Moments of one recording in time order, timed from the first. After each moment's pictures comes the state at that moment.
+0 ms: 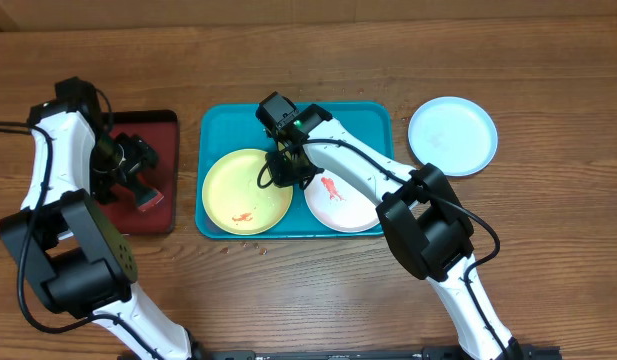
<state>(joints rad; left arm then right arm) 0.37 1.98 1.56 -1.12 -0.01 -0.47 0.71 2.37 1.94 -0.95 -0.15 0.38</state>
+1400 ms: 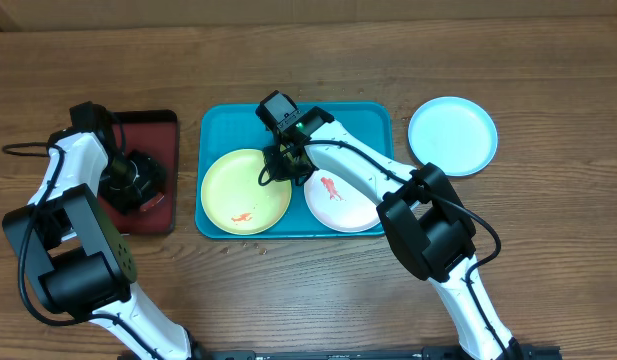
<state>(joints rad) 0.38 1.98 1.35 -0.90 0.06 -0.49 0.71 2.36 1.90 -0.83 -0.14 0.44</state>
